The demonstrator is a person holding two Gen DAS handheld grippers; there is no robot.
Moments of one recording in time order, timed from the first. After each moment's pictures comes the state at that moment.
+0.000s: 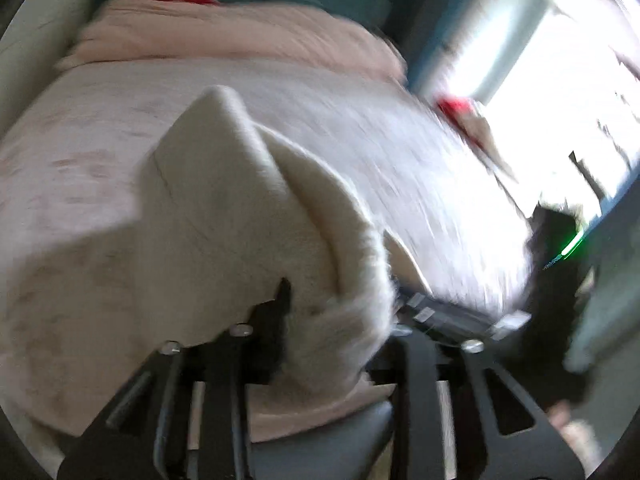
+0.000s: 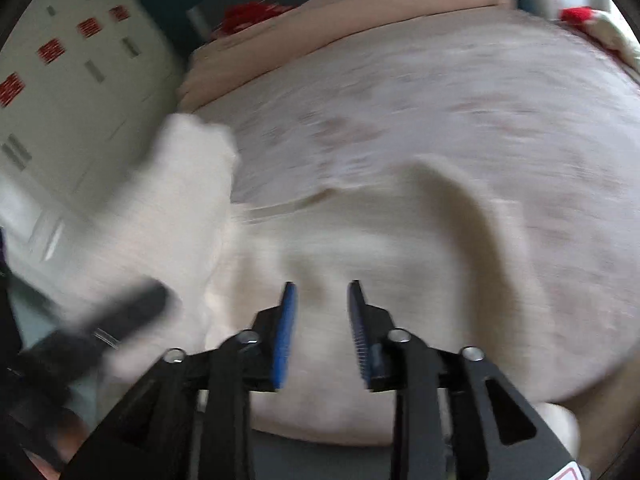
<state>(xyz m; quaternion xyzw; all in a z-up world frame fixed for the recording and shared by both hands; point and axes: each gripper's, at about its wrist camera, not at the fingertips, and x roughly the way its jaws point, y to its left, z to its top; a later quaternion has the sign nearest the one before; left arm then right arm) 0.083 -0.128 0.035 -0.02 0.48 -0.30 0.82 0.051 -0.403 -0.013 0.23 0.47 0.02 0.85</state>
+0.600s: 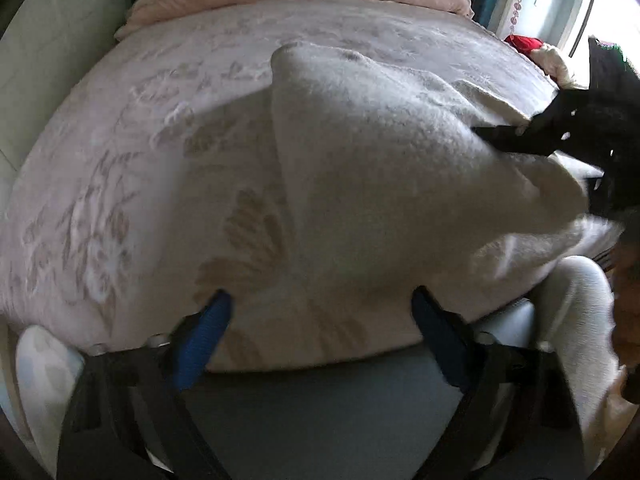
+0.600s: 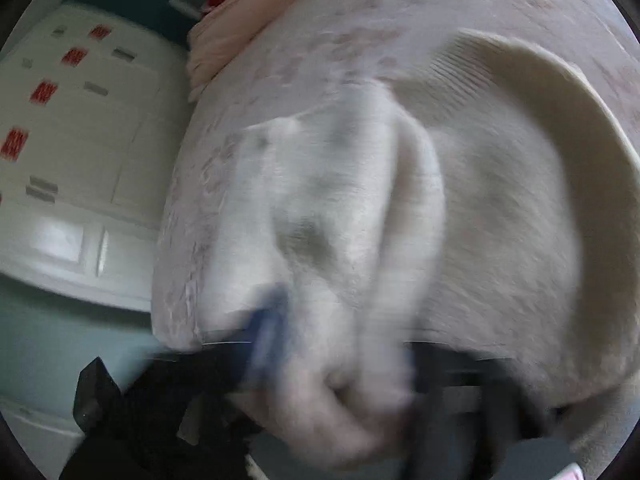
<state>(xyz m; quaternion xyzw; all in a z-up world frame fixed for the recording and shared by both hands) 0.031 -0.033 -0.051 0.08 0.54 -0.16 0.82 0.084 -0.344 -0.066 0.34 0.53 0.12 0.77</state>
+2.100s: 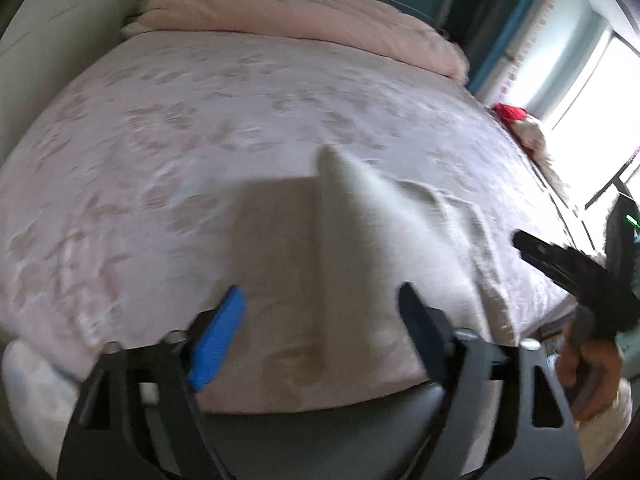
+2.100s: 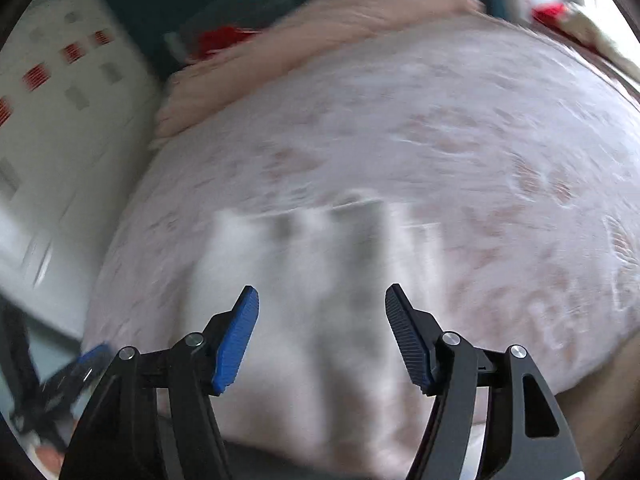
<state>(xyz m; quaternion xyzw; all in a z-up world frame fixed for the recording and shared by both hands) 0.081 -0.057 0.022 -0.04 0.50 -0.19 0.84 0.046 -0.462 -0.006 0.25 0.47 -0.01 0.85</state>
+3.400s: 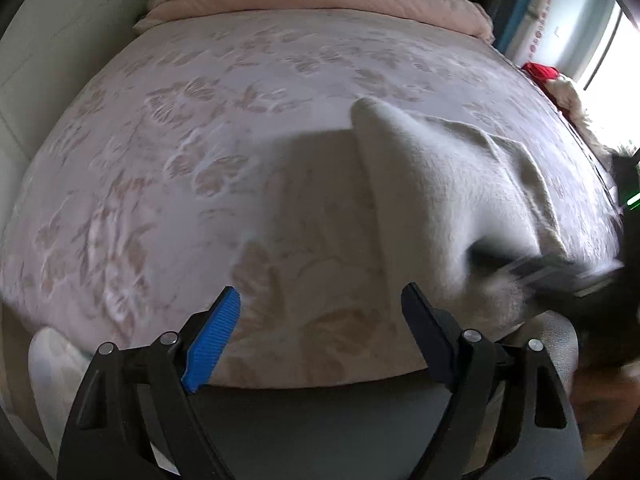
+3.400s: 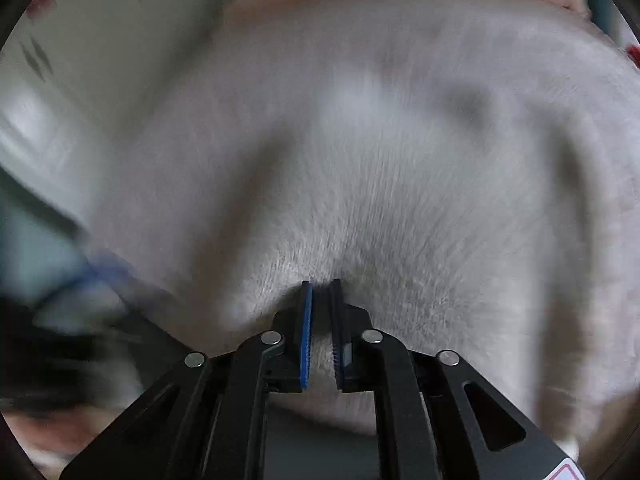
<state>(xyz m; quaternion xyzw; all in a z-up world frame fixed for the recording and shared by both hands) 0.061 -0.047 -0.006 0.03 0.54 -0.12 0.83 0.077 -0.273 -0.098 0.10 0.57 0.13 0.80</state>
